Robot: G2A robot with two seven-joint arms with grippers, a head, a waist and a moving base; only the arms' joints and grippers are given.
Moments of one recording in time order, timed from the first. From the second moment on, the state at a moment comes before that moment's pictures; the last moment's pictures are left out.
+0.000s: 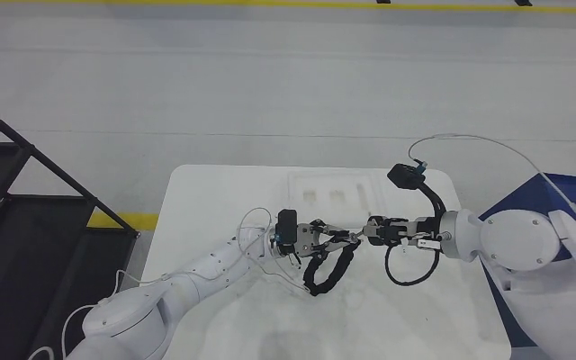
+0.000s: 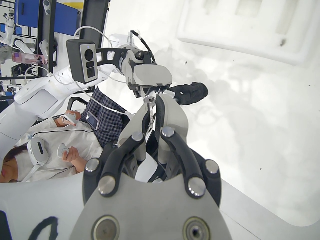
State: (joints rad) left arm 0.74 -1.27 -0.27 -0.86 1.40 -0.55 1.27; right arm -1.13 -0.87 1.27 -2.10 -0.16 0.42 1.26
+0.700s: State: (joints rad) left arm 0.74 -1.27 -0.28 -0.88 1.33 -0.57 1.25; right arm -1.13 -0.86 1.26 -2.11 -0.18 0.42 1.22
